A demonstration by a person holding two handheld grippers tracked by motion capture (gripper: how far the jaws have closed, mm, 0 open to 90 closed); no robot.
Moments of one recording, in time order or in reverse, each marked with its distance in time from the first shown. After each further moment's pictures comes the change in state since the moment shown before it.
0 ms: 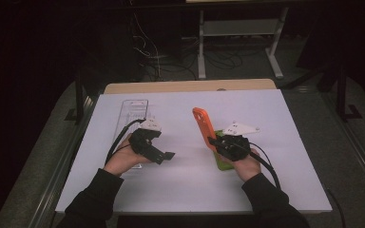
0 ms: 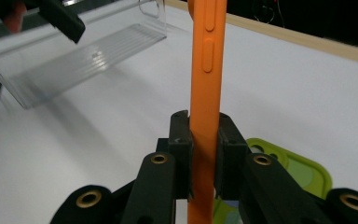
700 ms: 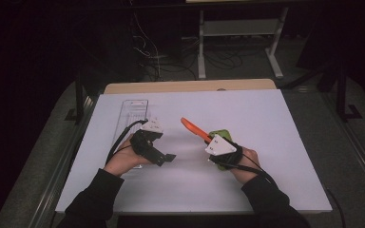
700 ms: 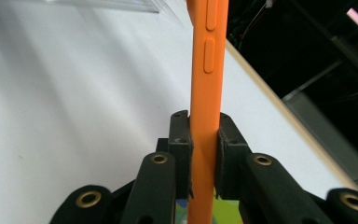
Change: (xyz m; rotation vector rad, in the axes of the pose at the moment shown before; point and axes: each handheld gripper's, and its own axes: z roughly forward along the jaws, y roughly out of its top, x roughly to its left) left arm -0.006 0.002 0.001 0.010 -0.024 0.038; right arm 0.038 -0.003 0.005 0.043 -0.214 -0.494
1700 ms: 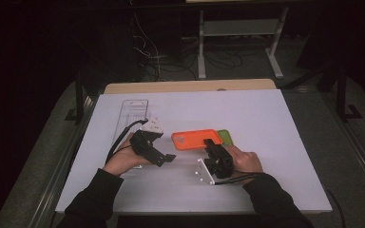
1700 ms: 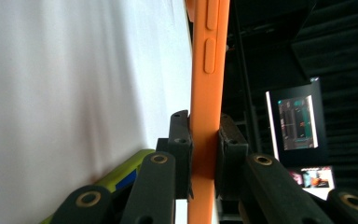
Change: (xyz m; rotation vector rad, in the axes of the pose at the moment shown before) left arm -0.002 0.002 -0.002 -0.018 0.000 0.028; right arm 0.037 -0.006 0.003 0.001 -0.253 -0.707
